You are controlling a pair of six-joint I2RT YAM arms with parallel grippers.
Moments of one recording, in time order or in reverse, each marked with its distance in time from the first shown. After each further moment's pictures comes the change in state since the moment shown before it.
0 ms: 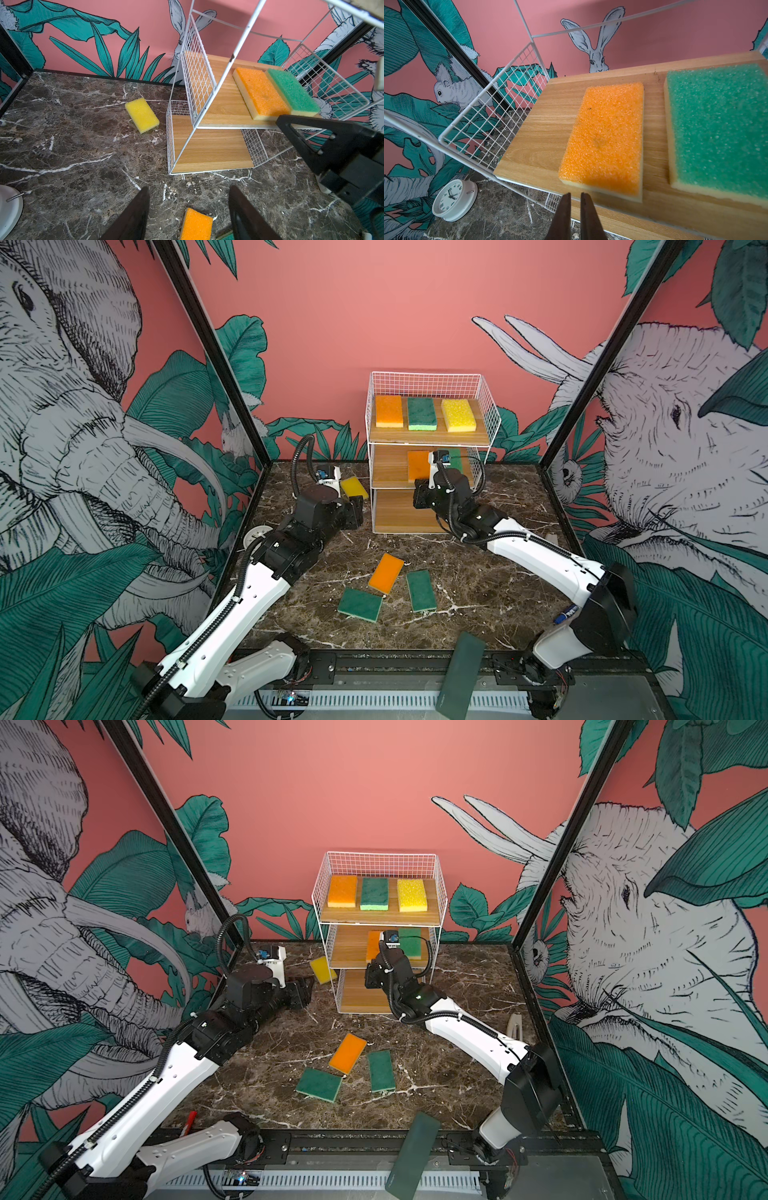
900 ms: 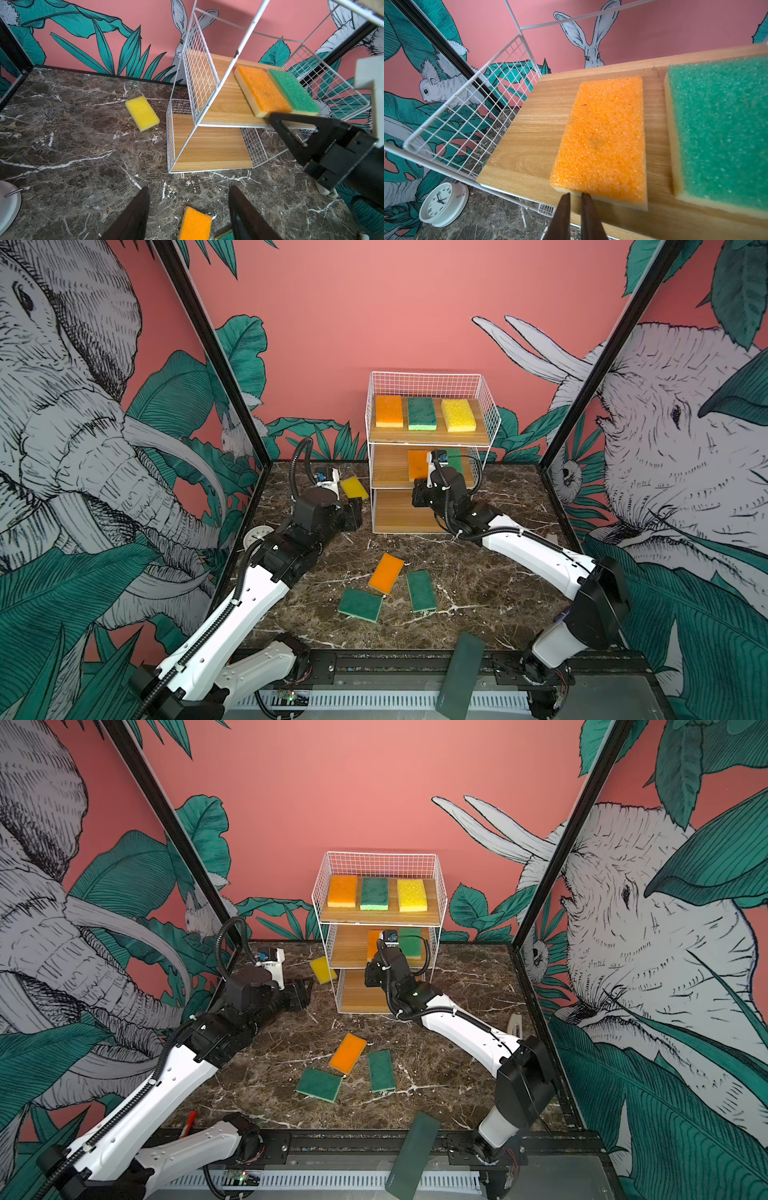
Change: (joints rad) left arm 0.000 -0.018 -0.021 0.006 -0.003 -0.018; right arm -0.020 0.046 0.019 0.003 0.003 -0.001
